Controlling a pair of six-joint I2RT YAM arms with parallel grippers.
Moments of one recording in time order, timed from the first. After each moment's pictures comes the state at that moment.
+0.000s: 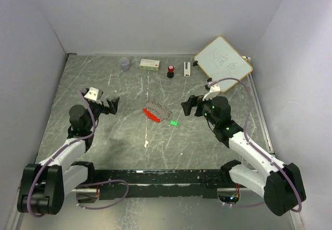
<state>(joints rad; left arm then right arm) -0.07 1.02 0.27 0.78 0.31 -0.03 0.44 0.98 0.52 0.20 -0.02 0.28</state>
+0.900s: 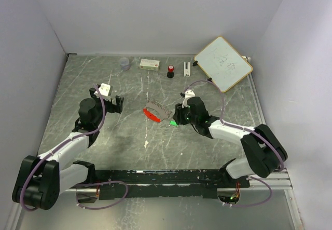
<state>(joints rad) -0.24 1.09 0.37 0.58 0.08 0.06 0.60 1.40 0.58 0.22 -0.04 0.27</state>
